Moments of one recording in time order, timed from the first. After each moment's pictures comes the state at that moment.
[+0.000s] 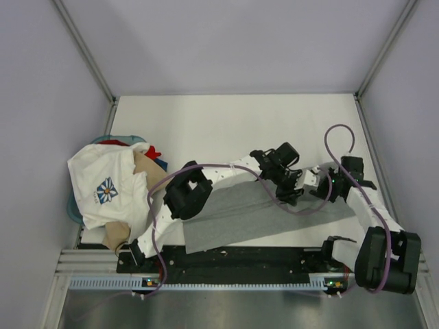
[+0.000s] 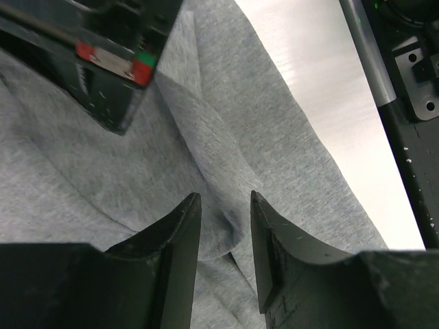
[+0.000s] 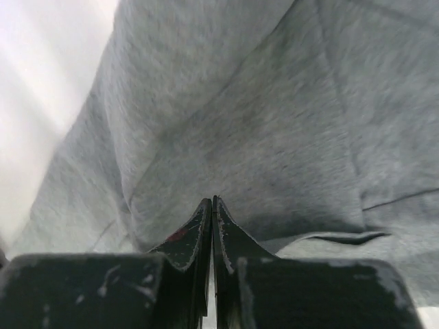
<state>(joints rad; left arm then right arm) -1.03 2.28 1.88 -0.50 0.72 0.60 -0.18 1.10 0.55 -0.45 -0.25 0.55</state>
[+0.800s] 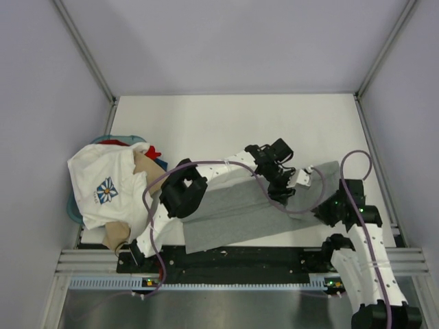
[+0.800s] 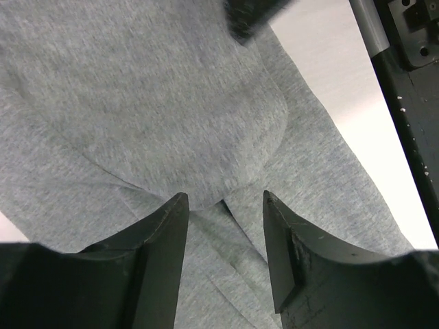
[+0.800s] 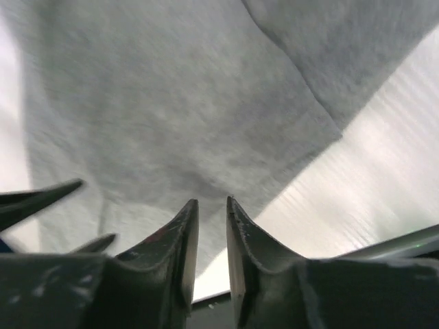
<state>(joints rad) -1.00 2.25 1.86 -0.63 0.72 0.72 -0.06 0.63 0.42 -0.91 -0.10 0.92</state>
